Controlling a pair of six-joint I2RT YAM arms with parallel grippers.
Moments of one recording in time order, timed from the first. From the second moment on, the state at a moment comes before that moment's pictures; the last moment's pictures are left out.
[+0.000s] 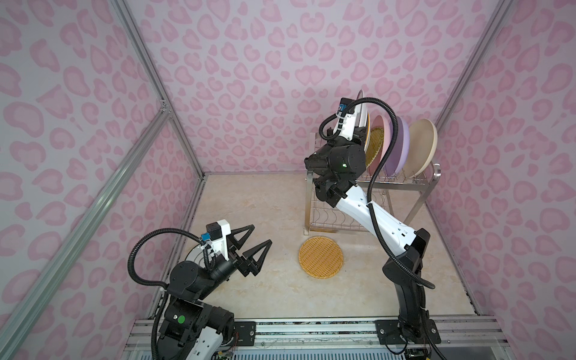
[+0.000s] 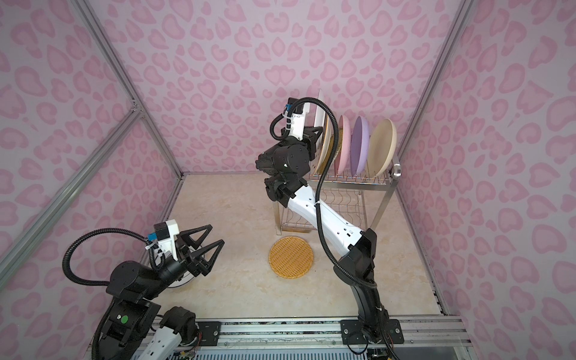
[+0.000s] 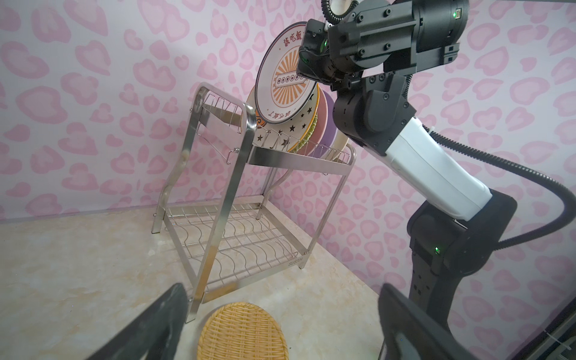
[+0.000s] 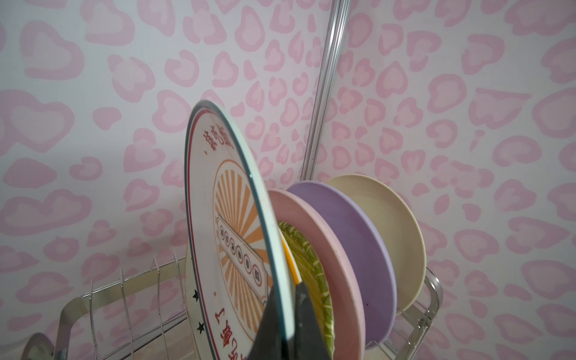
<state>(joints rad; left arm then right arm) -0.32 0.32 0.61 -0.14 0.50 -0.46 0.84 2.04 2.28 0.74 1.58 -1.09</state>
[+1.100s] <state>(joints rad) -0.32 0.31 0.61 -0.17 0.50 -0.45 0.83 1.94 2.35 -0.53 1.41 -0.13</state>
